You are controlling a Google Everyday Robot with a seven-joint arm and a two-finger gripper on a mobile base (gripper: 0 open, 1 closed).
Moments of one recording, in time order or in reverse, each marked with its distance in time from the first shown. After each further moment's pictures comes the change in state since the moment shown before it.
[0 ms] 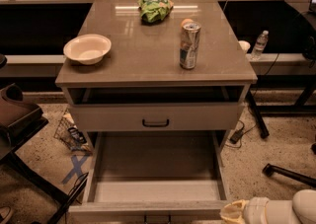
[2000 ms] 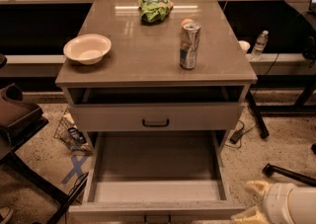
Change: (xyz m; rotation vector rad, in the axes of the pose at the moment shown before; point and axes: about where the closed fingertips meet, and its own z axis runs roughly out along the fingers) arm -0.085 0.018 -0.118 0.165 0.134 -0.094
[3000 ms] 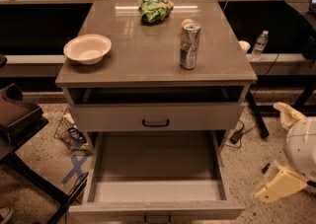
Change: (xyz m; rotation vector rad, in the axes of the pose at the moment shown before) arm -0.131 -0.041 -0.154 0.213 0.088 -0.217
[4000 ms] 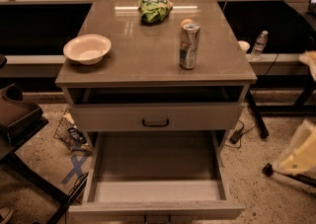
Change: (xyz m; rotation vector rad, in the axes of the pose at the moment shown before) arm -0.050 -0.047 -0.086 0.074 0.036 -0.064
